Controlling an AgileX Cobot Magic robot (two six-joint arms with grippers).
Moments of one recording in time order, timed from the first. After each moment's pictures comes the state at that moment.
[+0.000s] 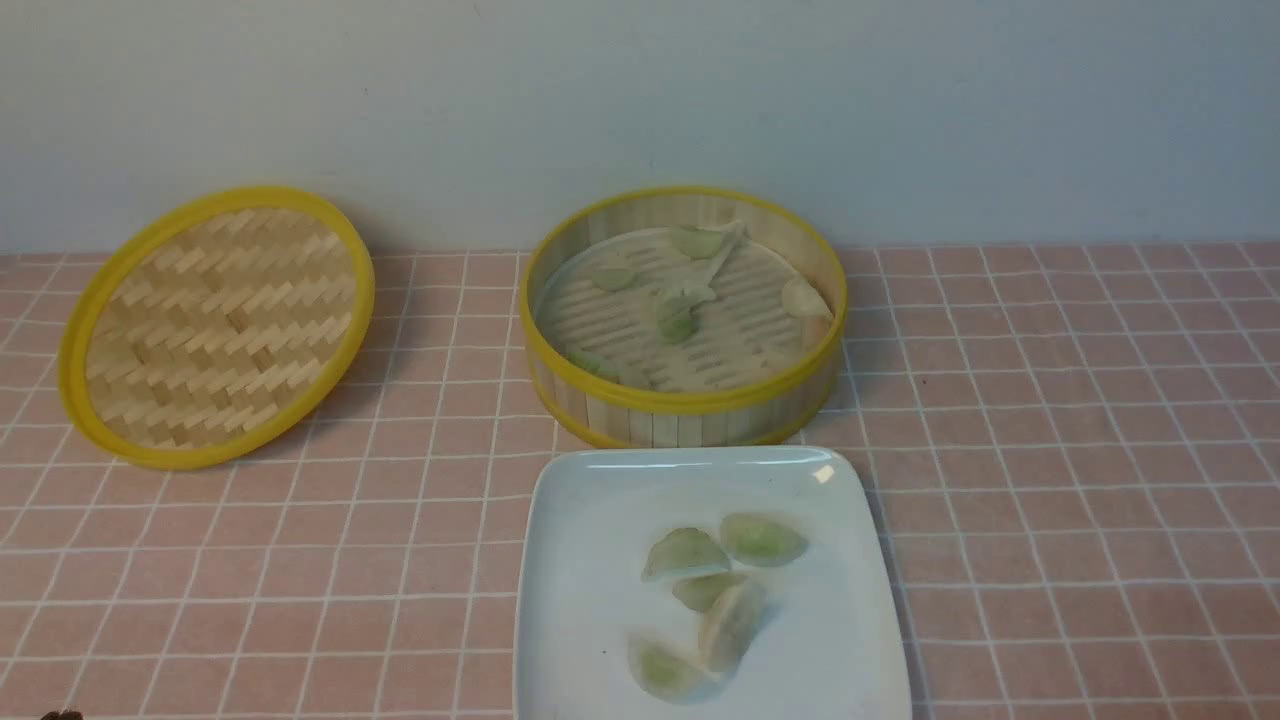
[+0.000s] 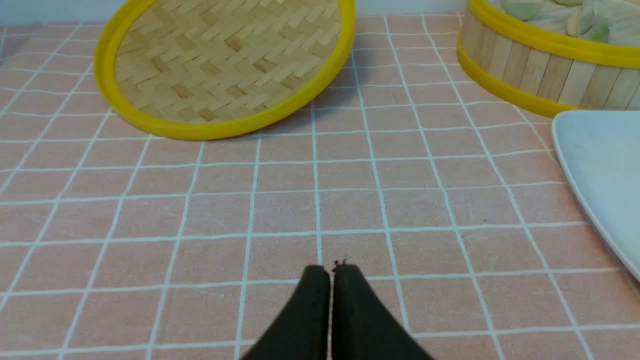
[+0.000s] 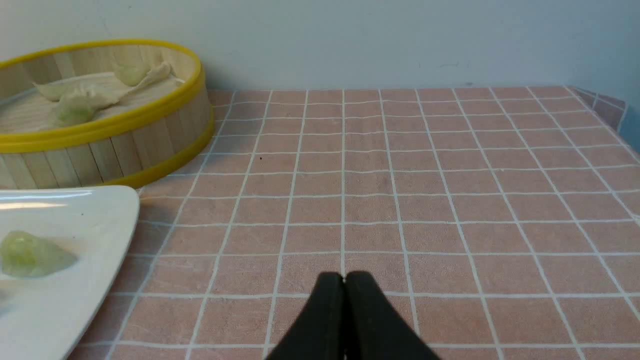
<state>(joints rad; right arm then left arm) 0.03 -0.01 0.02 -0.02 0.38 0.10 -0.05 -0.01 0.03 -0.02 0.38 -0.05</state>
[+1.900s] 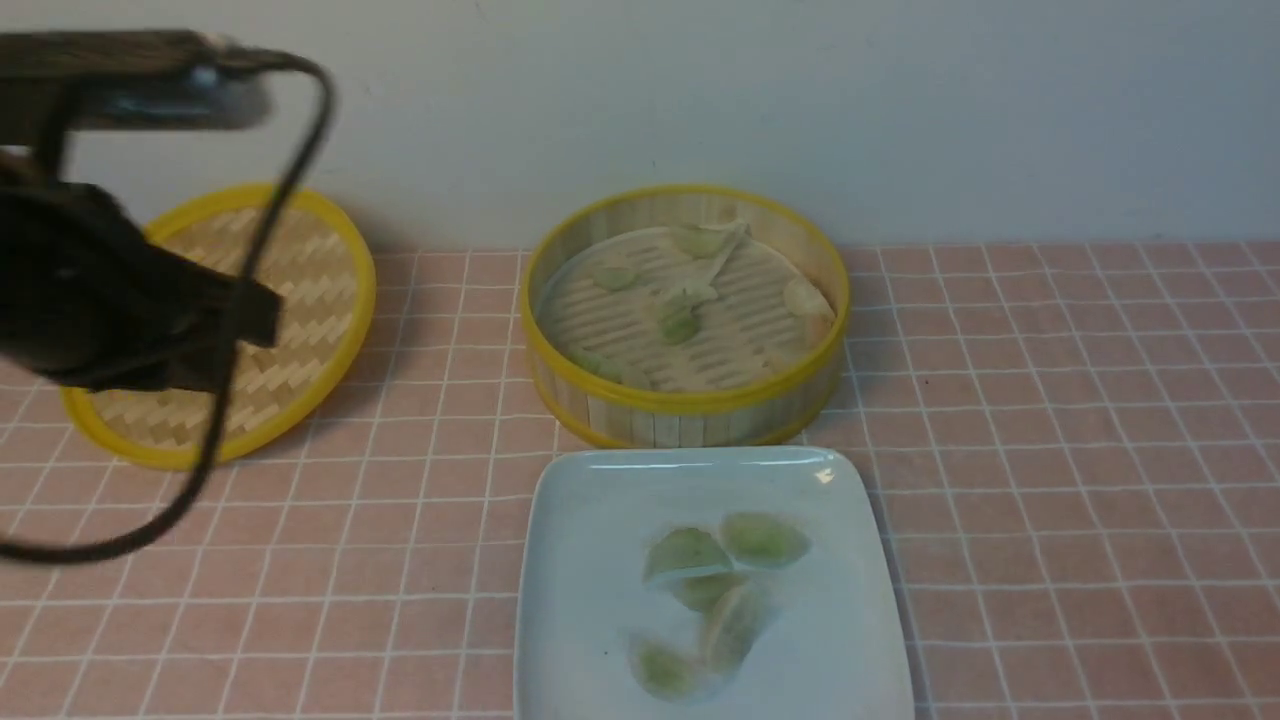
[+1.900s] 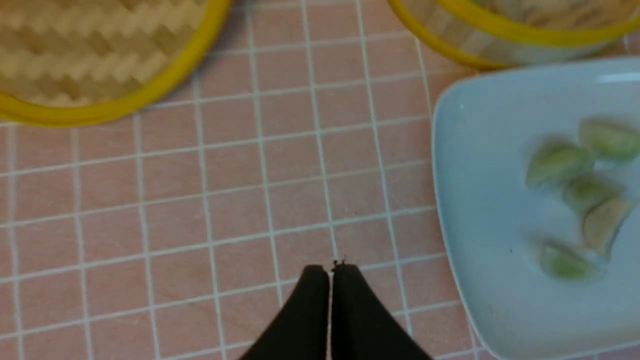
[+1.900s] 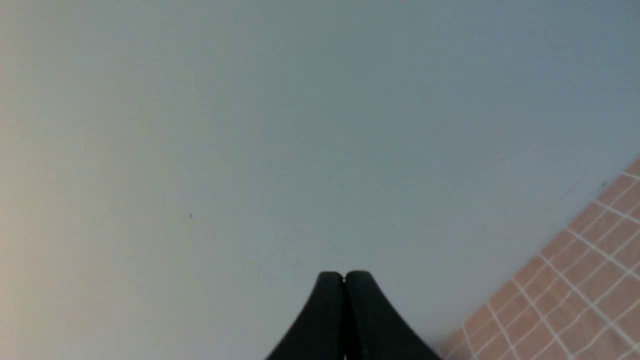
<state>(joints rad) 0.04 -0.01 -0.03 0.56 -0.01 0.36 -0.20 1.34 -1.24 -0.12 1.07 0.00</state>
